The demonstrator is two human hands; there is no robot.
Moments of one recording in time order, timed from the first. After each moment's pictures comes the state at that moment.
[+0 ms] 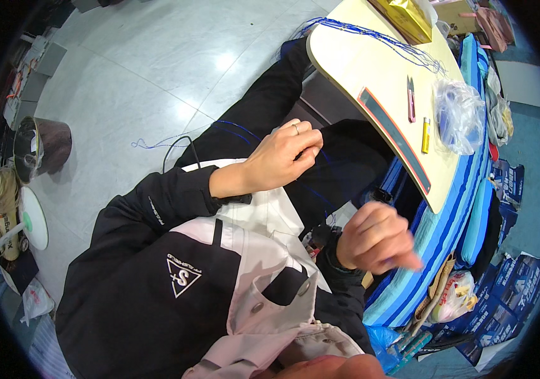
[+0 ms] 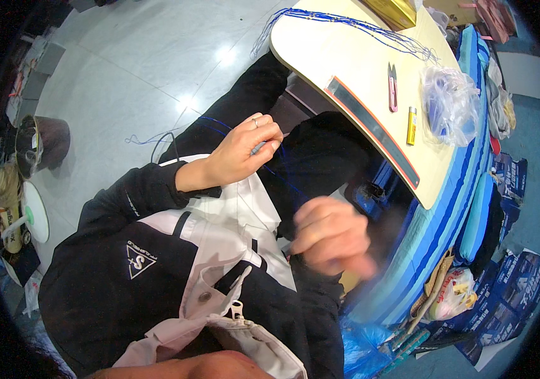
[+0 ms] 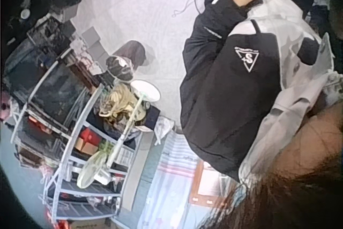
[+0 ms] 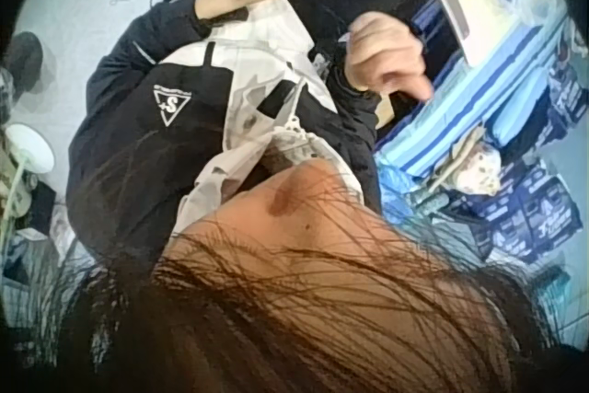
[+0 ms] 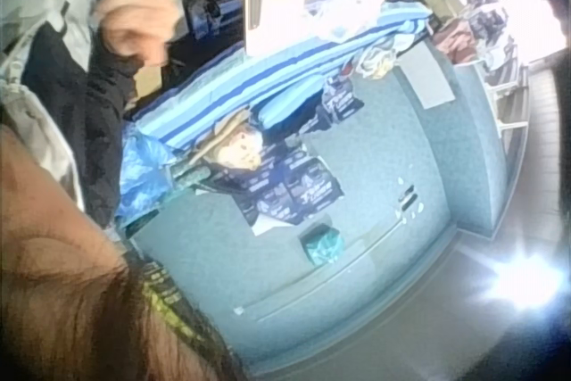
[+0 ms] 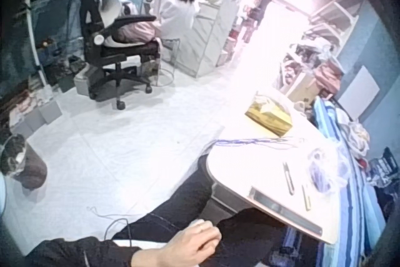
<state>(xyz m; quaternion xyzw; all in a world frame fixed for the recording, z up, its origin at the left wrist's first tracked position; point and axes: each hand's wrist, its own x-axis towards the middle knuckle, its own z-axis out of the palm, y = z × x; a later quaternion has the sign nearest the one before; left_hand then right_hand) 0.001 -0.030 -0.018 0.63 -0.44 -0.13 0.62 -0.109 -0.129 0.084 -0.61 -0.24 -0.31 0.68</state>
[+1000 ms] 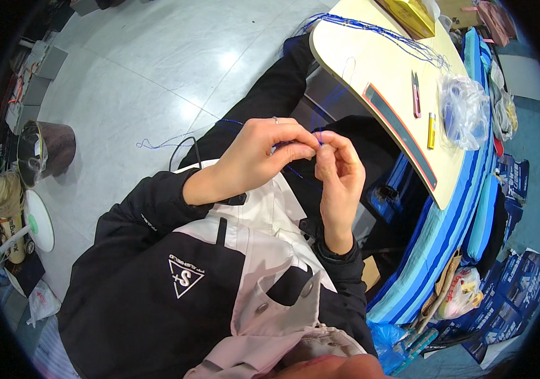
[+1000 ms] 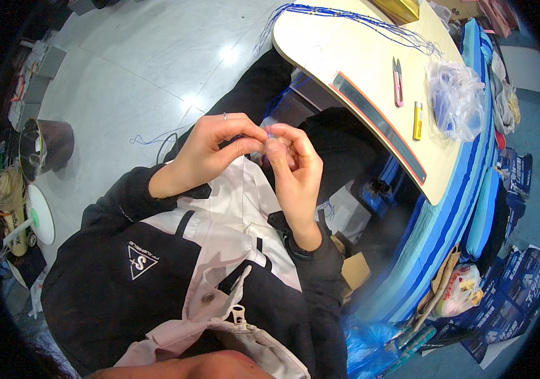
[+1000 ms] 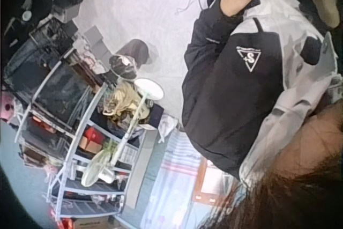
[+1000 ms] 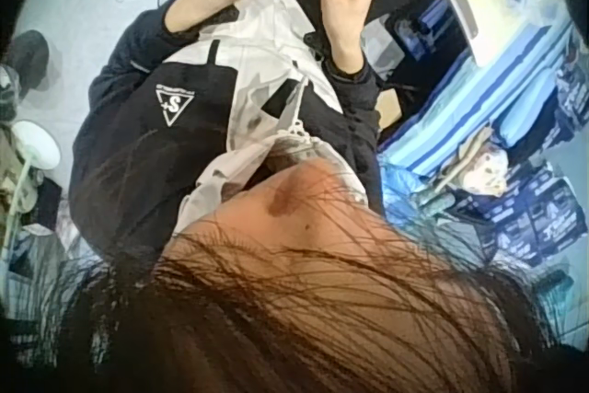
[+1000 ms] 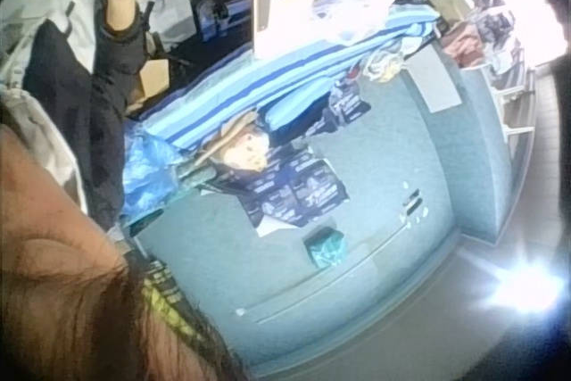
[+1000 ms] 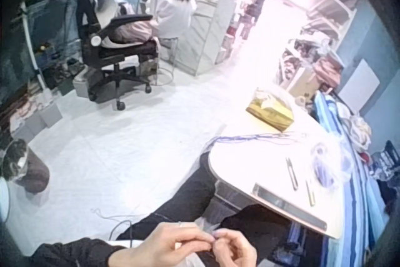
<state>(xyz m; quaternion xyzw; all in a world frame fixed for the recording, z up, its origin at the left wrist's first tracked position) 0.019 0.012 0.019 0.59 -0.38 -0.21 0.68 -0.088 -0.107 0.040 -0.65 0.23 -0.16 0.70</state>
